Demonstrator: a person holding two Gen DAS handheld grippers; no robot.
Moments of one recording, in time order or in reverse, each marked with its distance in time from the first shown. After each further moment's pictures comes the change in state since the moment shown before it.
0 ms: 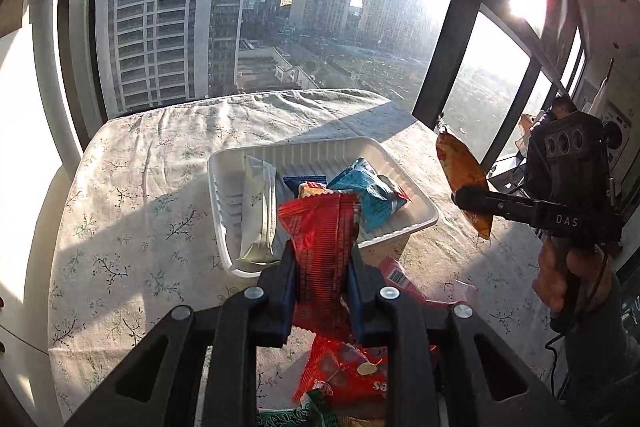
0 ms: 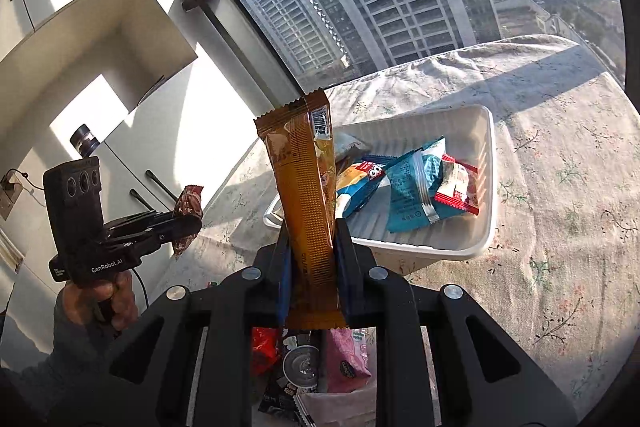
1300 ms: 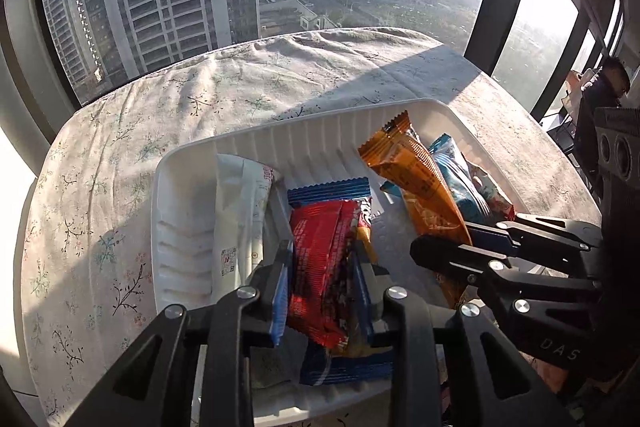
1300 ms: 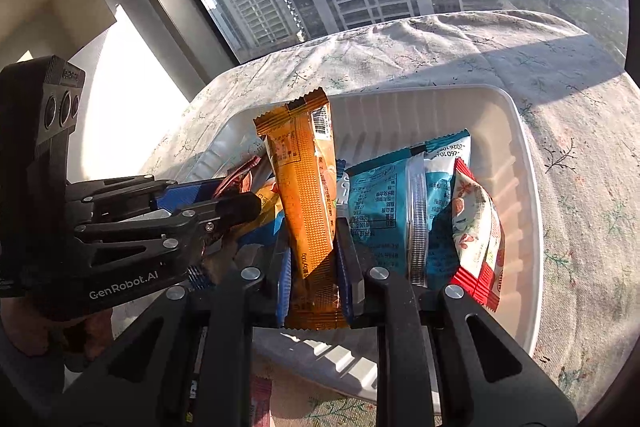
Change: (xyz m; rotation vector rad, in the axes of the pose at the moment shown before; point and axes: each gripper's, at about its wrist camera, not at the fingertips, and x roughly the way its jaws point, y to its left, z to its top) left arm 0.164 -0.002 0.046 0.039 0.207 0.134; right arm 0.151 -0.045 0.025 -0.020 0.096 -0.200
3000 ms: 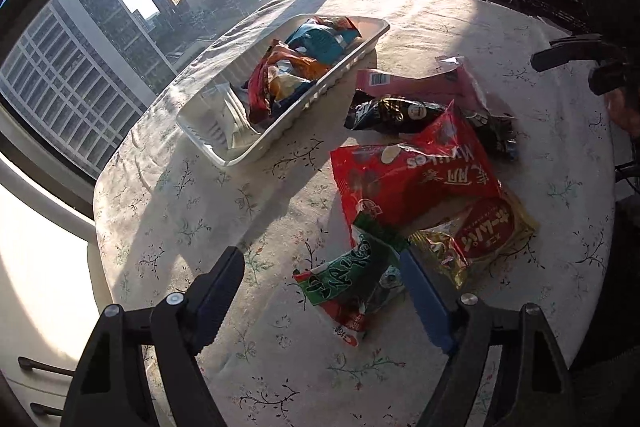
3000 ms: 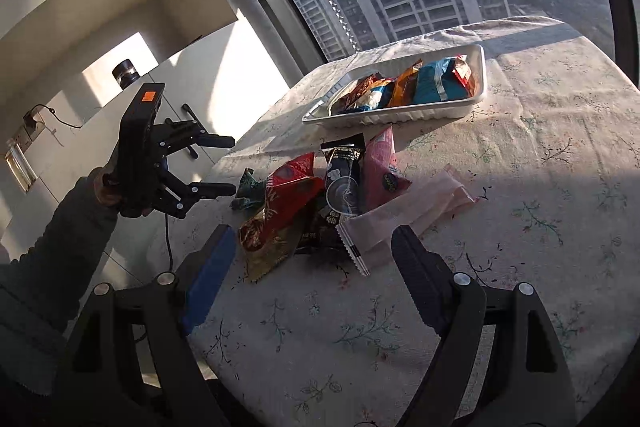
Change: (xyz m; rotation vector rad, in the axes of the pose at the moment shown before) left arm -0.137 0.002 -0.177 0.606 0.035 0.025; right arm -0.222 0.044 -0.233 -0.060 -0.110 0.233
